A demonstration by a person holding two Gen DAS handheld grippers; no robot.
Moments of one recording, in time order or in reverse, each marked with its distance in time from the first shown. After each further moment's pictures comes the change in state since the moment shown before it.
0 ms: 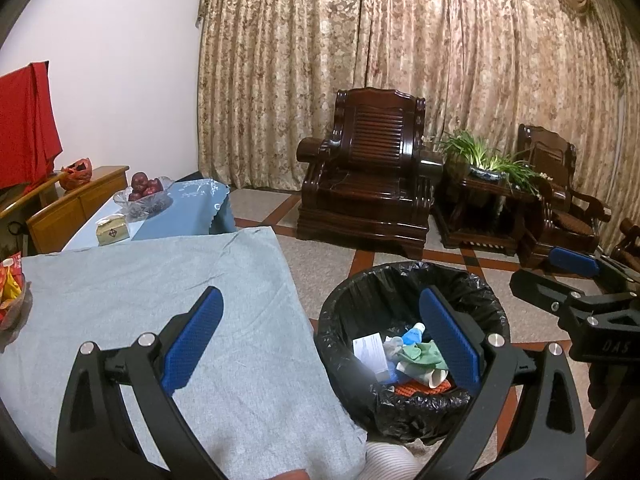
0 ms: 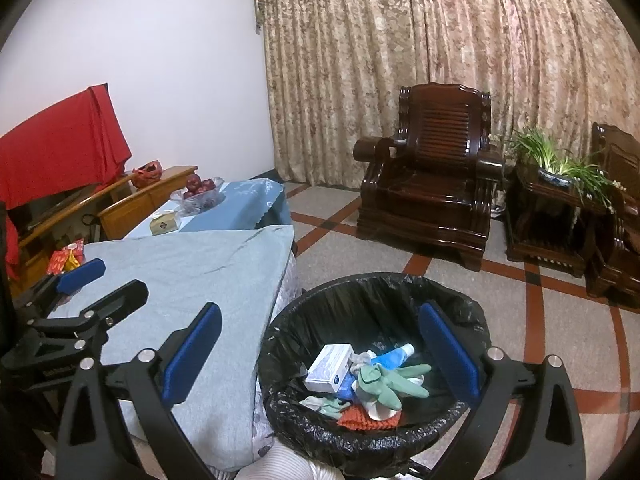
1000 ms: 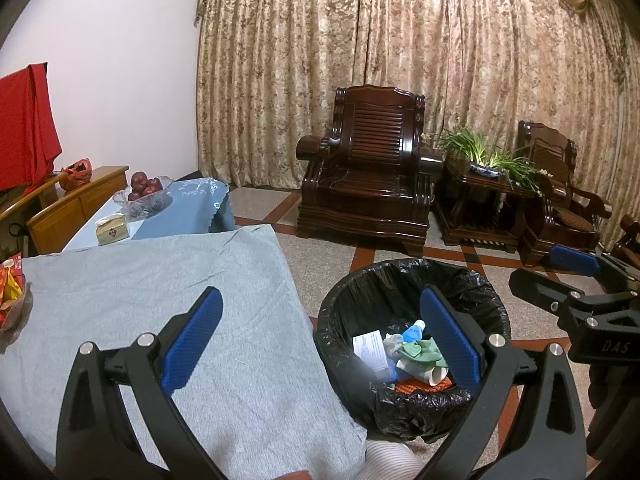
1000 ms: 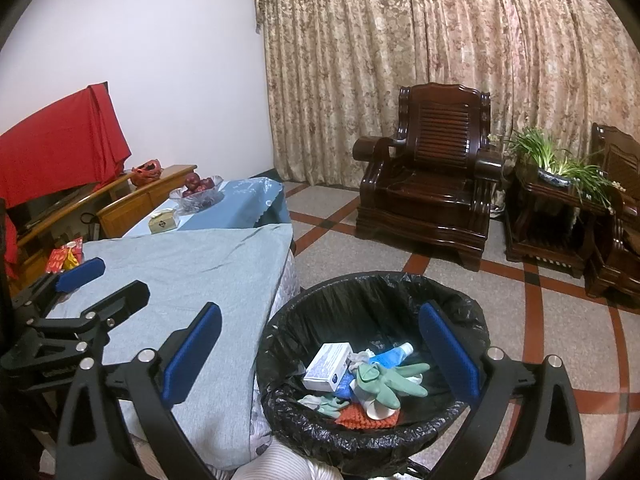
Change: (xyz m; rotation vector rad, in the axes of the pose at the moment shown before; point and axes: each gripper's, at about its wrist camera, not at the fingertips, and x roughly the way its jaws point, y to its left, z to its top) left arm 0.003 -0.002 -0.003 0.006 0.006 0.002; right arm -0.002 -0.005 -0.003 0.001 0.001 -0.001
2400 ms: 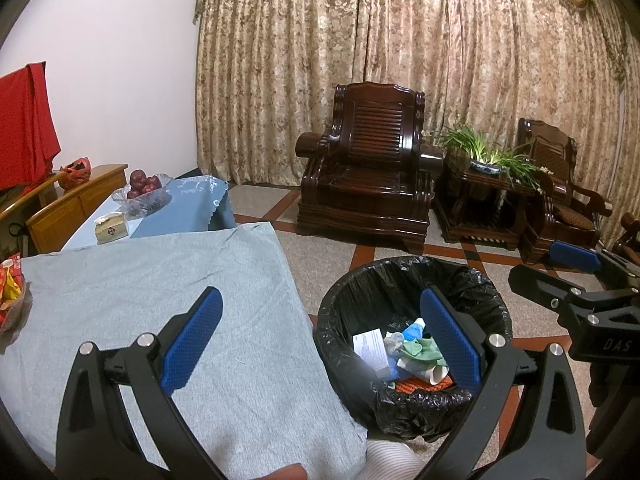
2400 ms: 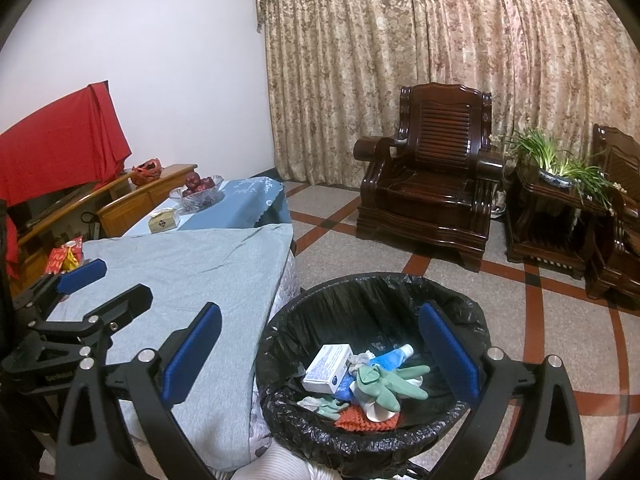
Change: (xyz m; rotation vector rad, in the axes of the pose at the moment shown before) left arm 0.001 -0.001 -0.001 0.002 0.004 0.000; right arm 0.000 0.001 0.000 -0.001 0.000 -0.001
